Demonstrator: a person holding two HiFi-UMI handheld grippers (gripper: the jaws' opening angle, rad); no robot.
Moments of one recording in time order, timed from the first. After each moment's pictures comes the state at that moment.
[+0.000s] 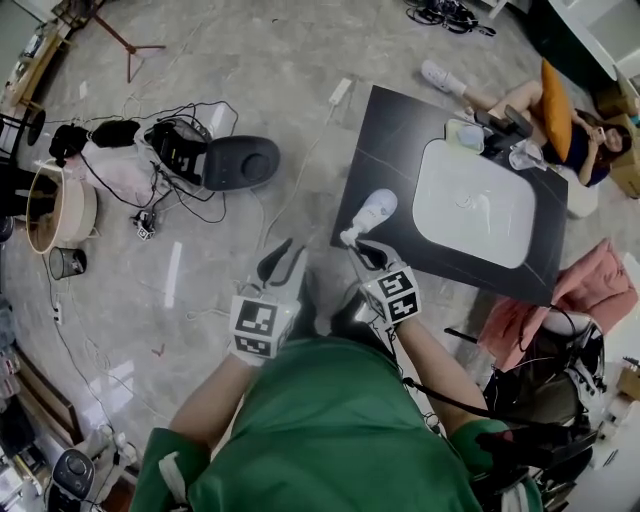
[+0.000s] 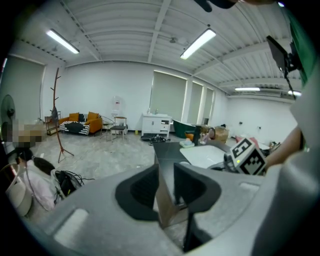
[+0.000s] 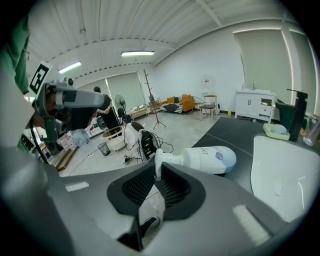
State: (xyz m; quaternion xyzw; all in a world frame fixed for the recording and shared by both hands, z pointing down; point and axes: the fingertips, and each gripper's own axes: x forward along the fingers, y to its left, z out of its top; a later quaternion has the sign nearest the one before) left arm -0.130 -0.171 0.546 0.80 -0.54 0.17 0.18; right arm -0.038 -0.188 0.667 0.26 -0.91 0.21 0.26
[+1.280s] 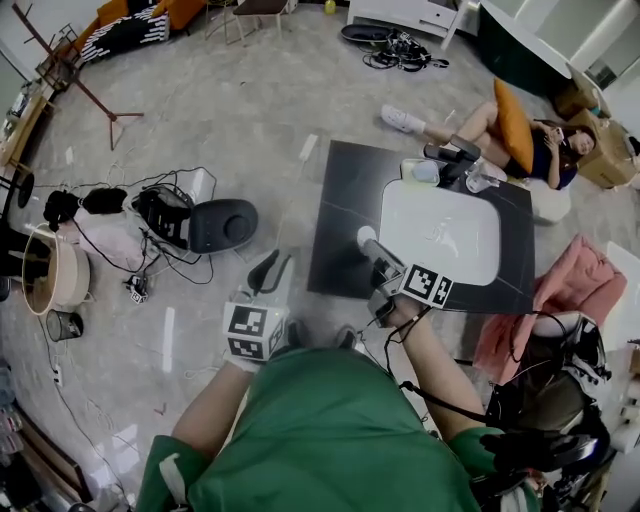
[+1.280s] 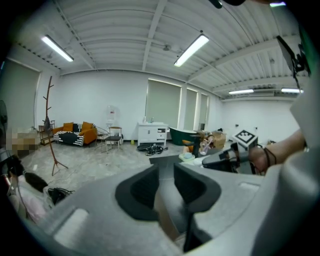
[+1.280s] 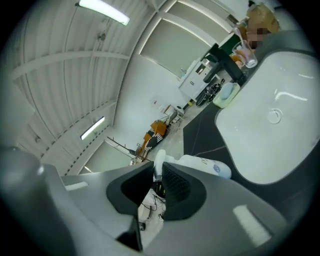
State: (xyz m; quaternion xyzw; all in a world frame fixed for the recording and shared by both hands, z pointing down) left arm -0.106 -0.234 0.495 0.82 -0.53 0.14 0.14; right arm 0.062 -0.295 0.576 0.36 -0.77 0.52 -0.07
